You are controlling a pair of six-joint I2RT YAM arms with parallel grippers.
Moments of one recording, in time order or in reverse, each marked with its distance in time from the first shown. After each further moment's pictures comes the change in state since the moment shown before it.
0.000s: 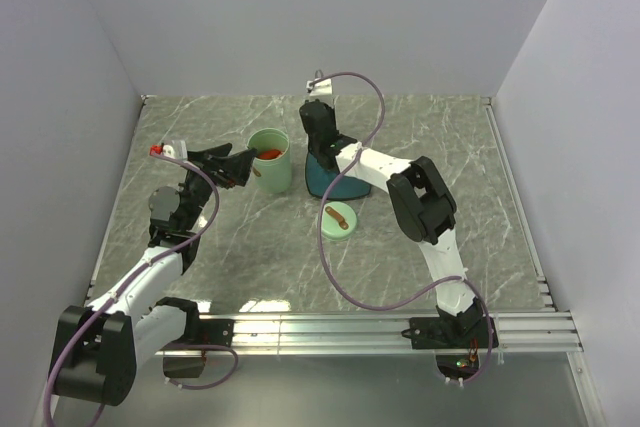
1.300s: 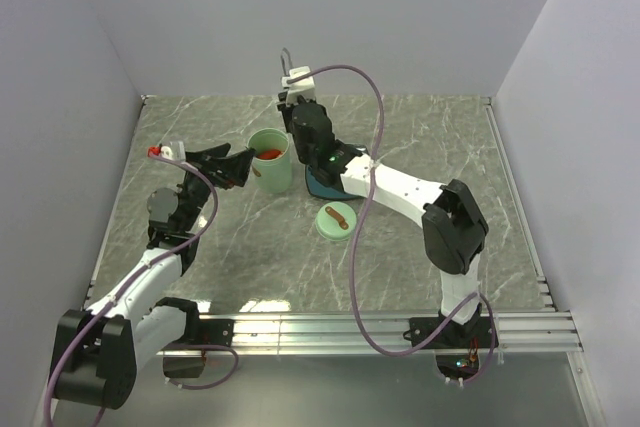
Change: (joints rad) left arm 0.008 -0.016 -0.005 -0.005 0.001 0.000; right arm 0.175 -0.318 -0.132 0.124 -0.061 -0.163
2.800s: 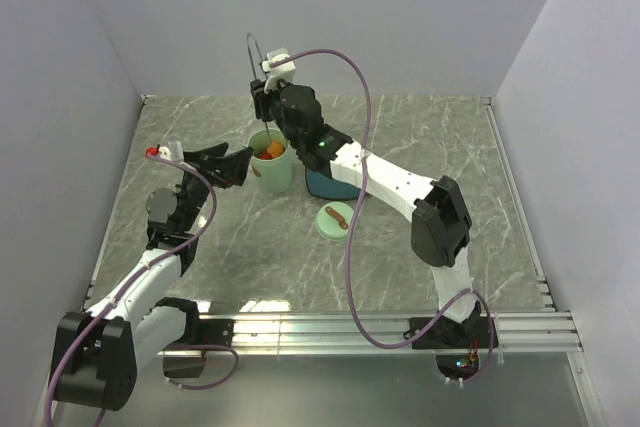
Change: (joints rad) left arm 0.006 -0.011 0.000 -0.003 -0.013 0.001; right arm 0.016 0.105 0.256 -0.092 -0.291 0.067
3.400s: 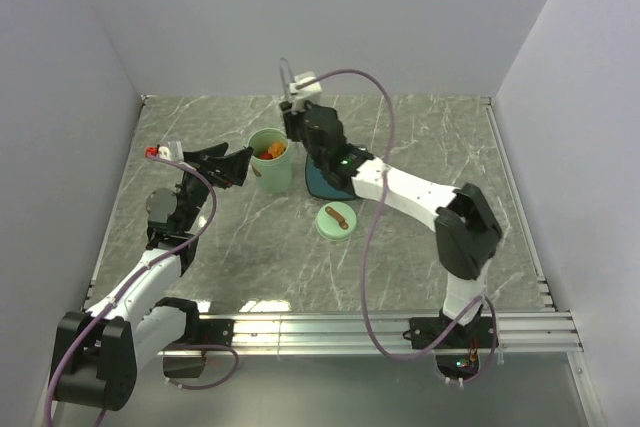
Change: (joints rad) left arm 0.001 0.000 0.000 0.000 0.000 0.000; right arm -0.029 -0.153 -0.319 0.077 0.078 -0.011
